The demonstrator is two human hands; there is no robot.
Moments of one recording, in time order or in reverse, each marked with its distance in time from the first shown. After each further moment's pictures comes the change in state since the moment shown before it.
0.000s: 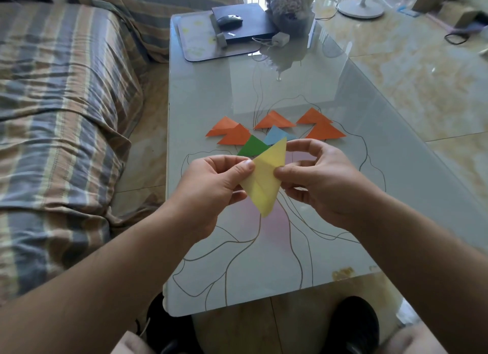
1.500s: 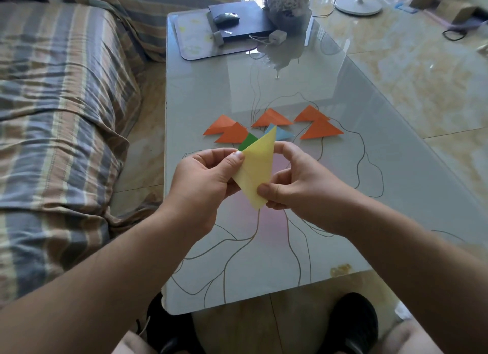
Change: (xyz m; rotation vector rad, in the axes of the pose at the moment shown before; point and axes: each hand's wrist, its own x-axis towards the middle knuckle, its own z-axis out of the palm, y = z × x) left_hand 0.001 -0.003 0.002 -0.191 0.067 0.106; right_hand -0.007 0.010 0.006 -0.369 -0.237 -0.104
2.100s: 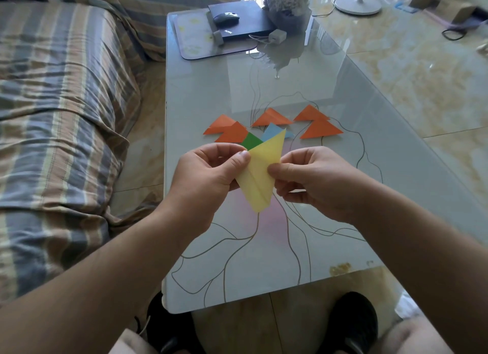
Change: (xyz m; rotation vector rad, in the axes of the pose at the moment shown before) left_hand -0.003 0.003 -0.002 0.127 -0.059 0.083; right_hand 0.002 -0.009 -0.017 0.173 0.026 0.134
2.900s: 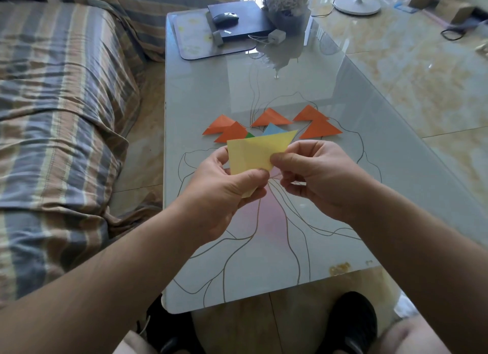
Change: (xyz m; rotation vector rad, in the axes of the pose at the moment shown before) left_hand -0.009 0.006 0.016 -0.167 -0.149 -0.206; right_hand -0.002 -0.003 0.005 0.168 0.080 -0.095
